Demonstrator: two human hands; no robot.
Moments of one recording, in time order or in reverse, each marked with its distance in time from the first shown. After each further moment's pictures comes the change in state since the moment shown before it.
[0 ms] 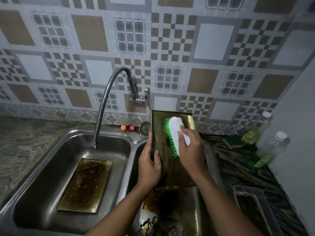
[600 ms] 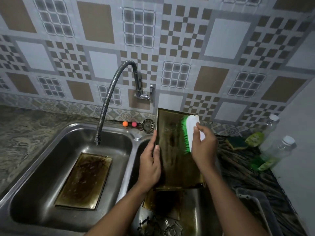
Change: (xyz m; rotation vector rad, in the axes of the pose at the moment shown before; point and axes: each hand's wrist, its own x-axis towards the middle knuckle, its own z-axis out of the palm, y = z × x) left_hand 0.009 -0.010 -0.004 -0.102 0.018 -0.021; right_hand 0.020 0.011 0.002 0.008 0.064 0.246
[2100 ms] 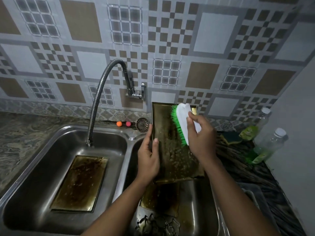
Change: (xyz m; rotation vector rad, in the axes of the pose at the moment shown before) left_hand 0.010 0.017 0.019 -0.097 0.024 -0.067; right_hand 0.014 -0.015 -0.025 -0.004 -0.054 -0.233
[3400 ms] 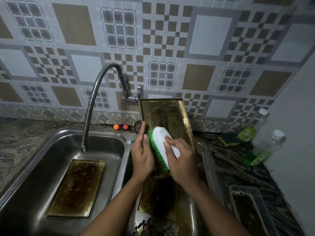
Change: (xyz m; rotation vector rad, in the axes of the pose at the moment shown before) left_hand 0.020 0.001 0.003 -0.056 0.094 0.020; right_hand -0.056 -0.009 0.021 0.058 -0.132 -0.053
